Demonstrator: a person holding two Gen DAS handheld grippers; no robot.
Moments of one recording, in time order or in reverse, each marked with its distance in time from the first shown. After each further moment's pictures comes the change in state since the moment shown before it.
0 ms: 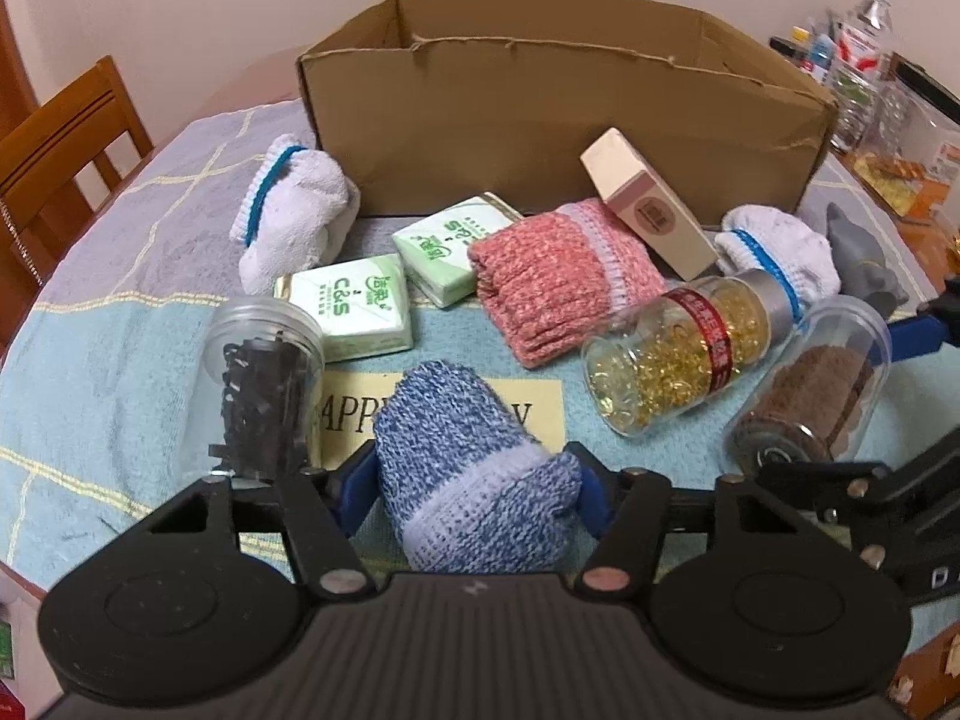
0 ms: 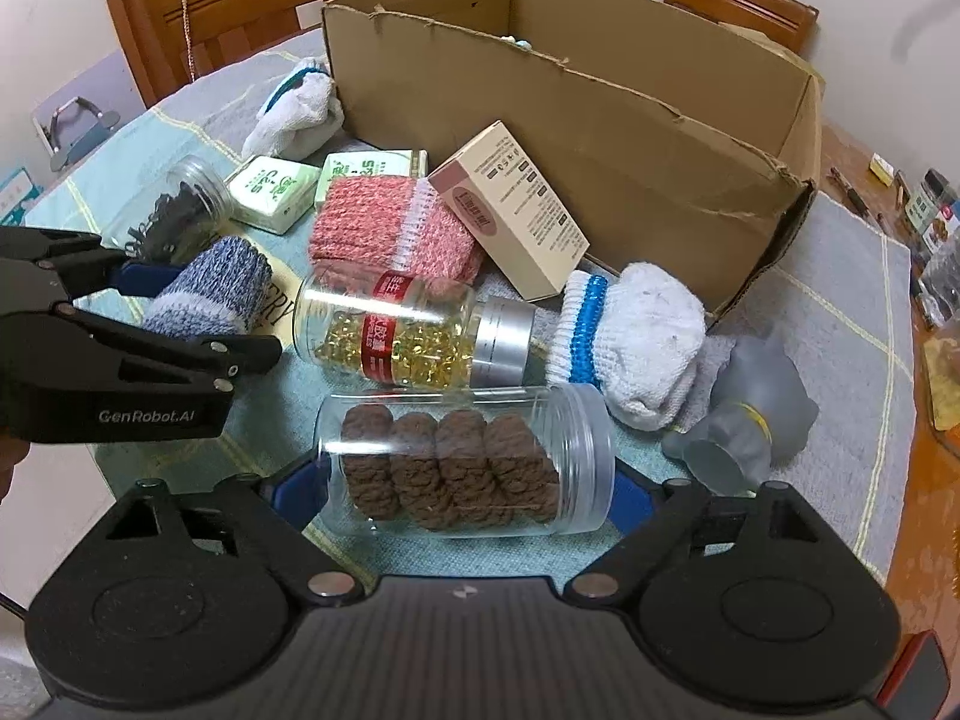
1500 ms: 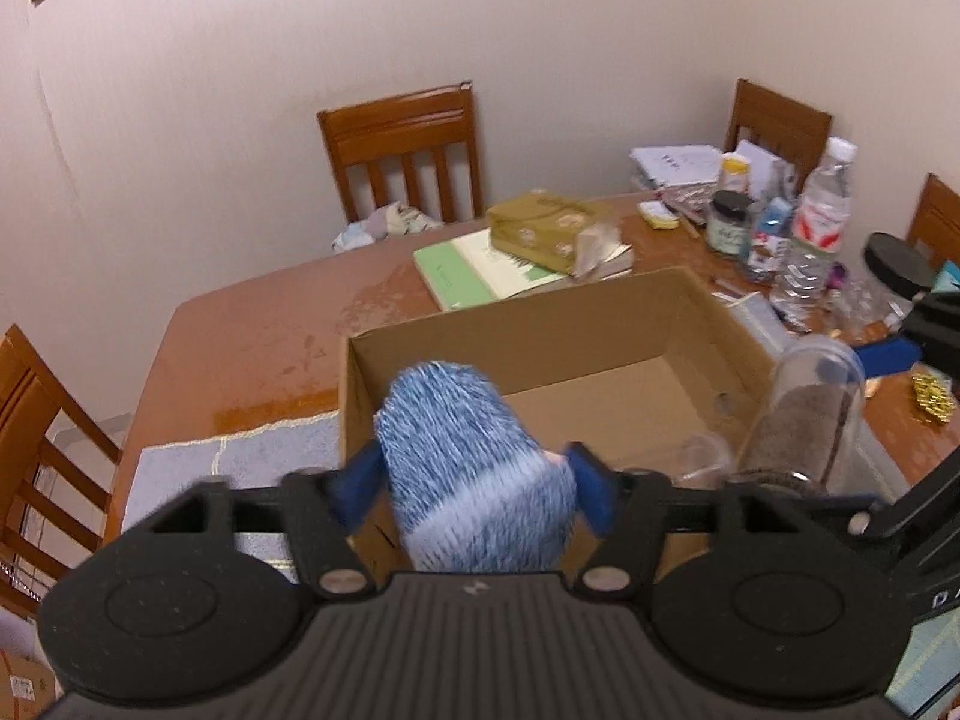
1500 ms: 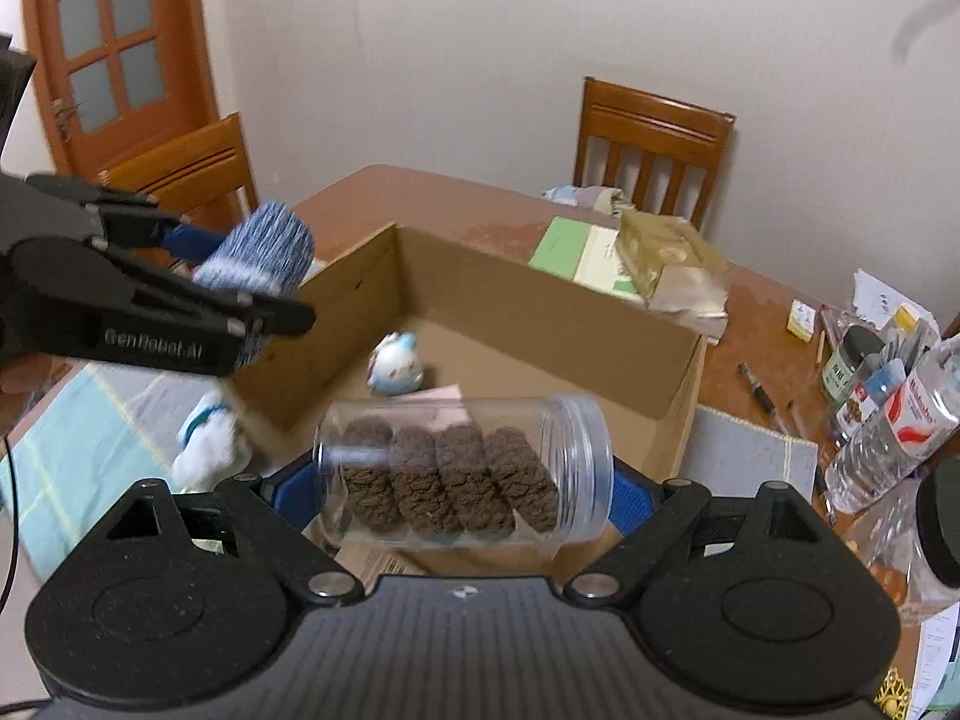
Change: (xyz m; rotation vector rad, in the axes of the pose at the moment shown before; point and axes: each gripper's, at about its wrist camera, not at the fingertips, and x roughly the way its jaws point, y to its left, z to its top) left arm -0.016 0.028 0.219 0.229 -0.202 -0.117; right arm -0.058 -0.058 0.151 0.107 -0.251 -0.092
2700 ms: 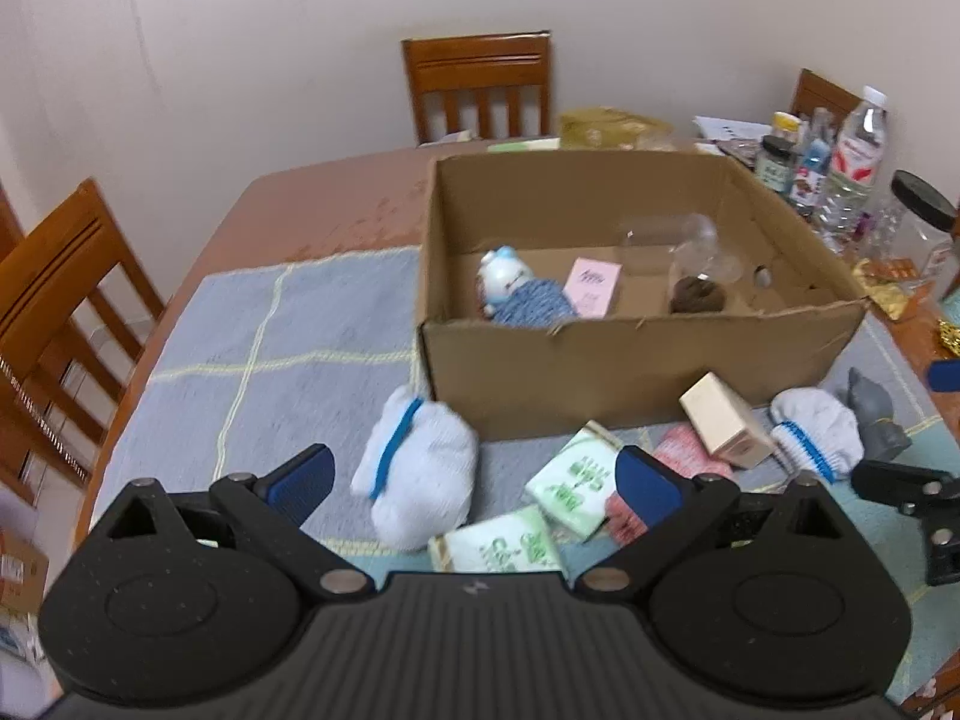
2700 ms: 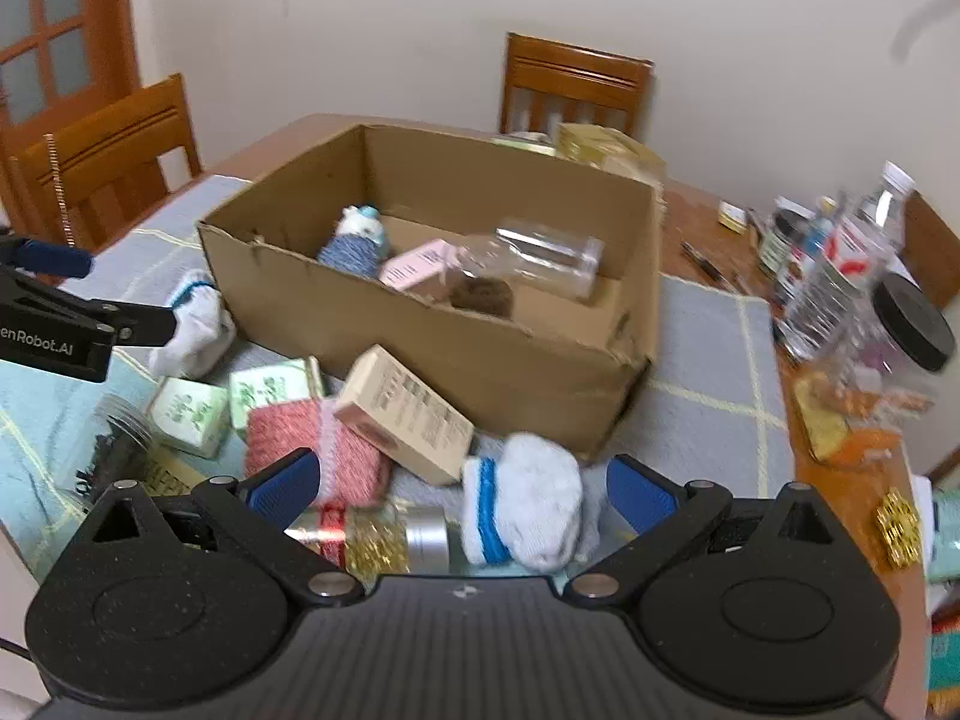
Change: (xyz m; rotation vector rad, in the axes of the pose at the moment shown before) left arm -0.041 0.008 -0.125 -0.149 0.056 0.085; right arm -0.025 0.049 -0.109 0.089 0.047 -0.174
